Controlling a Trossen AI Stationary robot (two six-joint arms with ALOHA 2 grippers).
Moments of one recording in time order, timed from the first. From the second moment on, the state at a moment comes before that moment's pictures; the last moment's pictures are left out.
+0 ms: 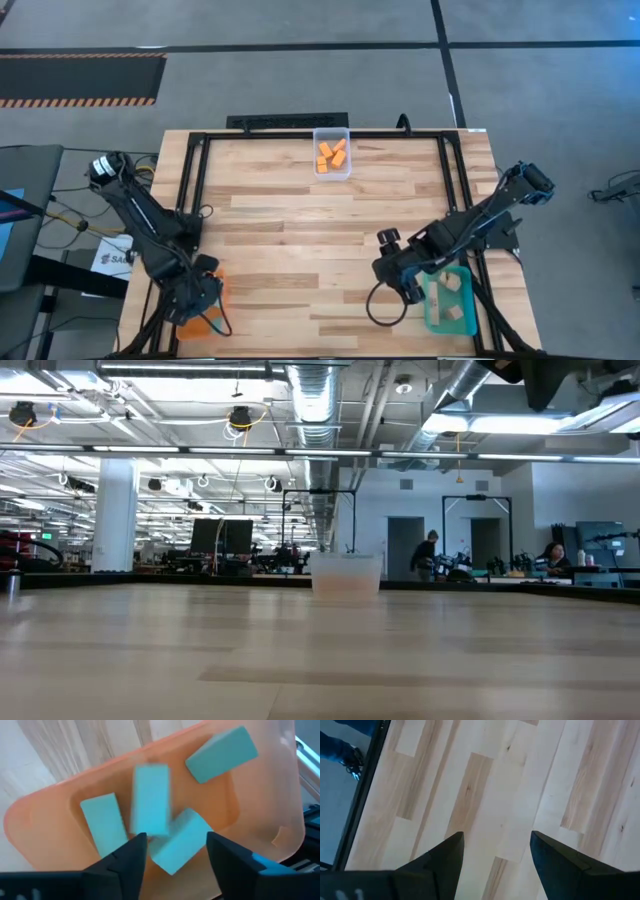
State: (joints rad) left arm -0.98 1.26 0.78 -0.86 0.14 -0.71; right arm 0.53 1.51 1.32 -0.99 0.07 0.22
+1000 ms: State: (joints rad) left arm -0.34 1.25 1.05 -0.43 -0.34 0.06; right arm 0.23 1.50 1.32 -0.78 0.08 0.17
